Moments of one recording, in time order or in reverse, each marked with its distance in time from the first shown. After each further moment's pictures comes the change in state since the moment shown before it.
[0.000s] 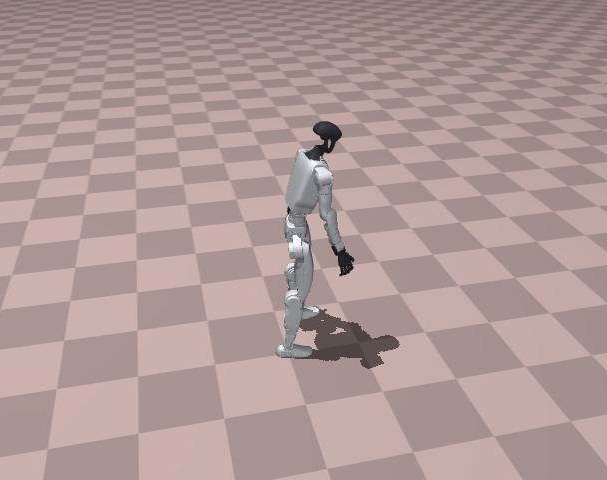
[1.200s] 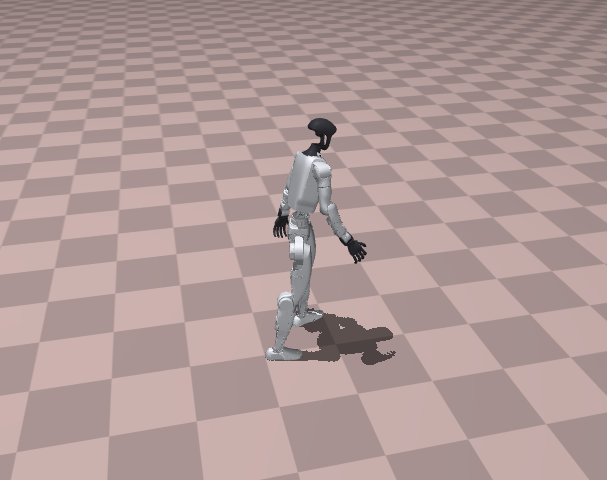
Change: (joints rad) left arm 0.110 0.134 0.094 0.132 0.067 -0.030 -0.075; right arm 0.030 0.065 0.066 -0.222 0.191 -0.080 -0.038; waist 0.078 -0.134 -0.038; left_leg 0.009 0.073 0.209 0.011 0.033 -0.157; right_leg 0.142 0.018 0.049 -0.074 -0.066 -0.061
